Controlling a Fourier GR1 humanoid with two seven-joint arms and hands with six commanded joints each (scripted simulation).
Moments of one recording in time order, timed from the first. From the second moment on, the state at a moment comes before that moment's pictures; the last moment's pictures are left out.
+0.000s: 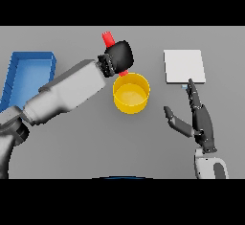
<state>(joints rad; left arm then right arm) -1.19 0.27 -0.96 -0.84 -1.27 -0.37 -0.18 0.13 -0.04 0.11 -1.73 0.19 -0.03 -0.11</state>
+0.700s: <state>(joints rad) -1.48 0.27 -1.07 -0.73 -1.44 -0.30 -0.30 0.11 -0.04 0.12 -1.73 0.22 -0.05 -0.11</state>
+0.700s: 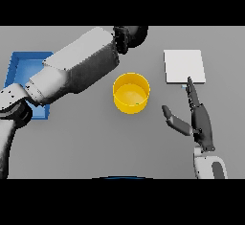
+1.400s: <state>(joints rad) -1.56 0.56 -0.22 -0.30 -0.82 -0.31 -0.03 0.09 -0.05 0.12 -1.70 0.20 -0.01 -0.15</state>
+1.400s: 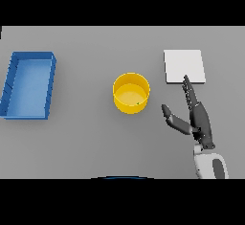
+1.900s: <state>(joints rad) -1.11 0.59 0.05 -0.49 -0.48 -0.05 0.31 0.08 -0.07 0.13 -1.69 0.21 0.01 -0.14</state>
